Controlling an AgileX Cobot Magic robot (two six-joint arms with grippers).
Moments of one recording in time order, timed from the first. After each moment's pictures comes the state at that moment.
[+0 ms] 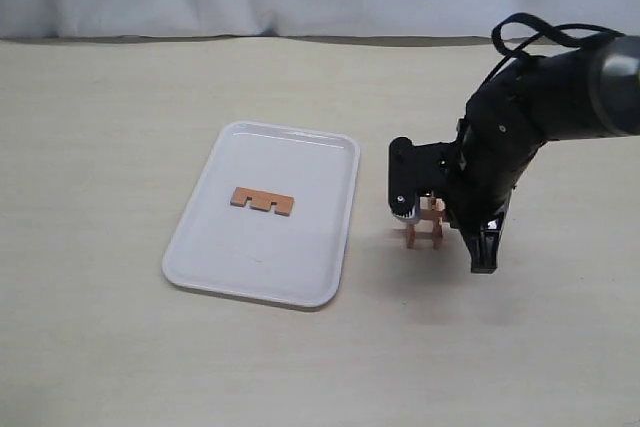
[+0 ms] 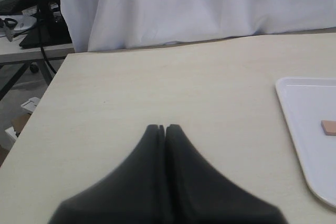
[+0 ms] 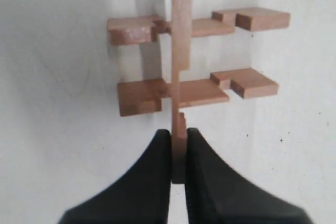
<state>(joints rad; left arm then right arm) 0.02 0.00 0.00 -0.06 0.32 0.16 0.12 1.88 -1.03 -0.33 0.63 -0.79</state>
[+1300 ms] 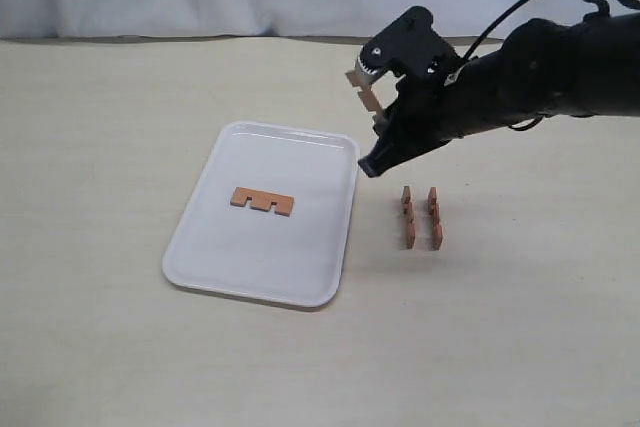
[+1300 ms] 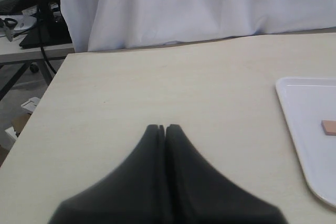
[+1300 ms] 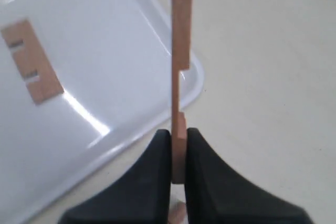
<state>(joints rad) 0.02 0.00 0.00 -0.06 0.32 0.16 0.12 1.75 -1.03 0.36 0.23 -0.69</state>
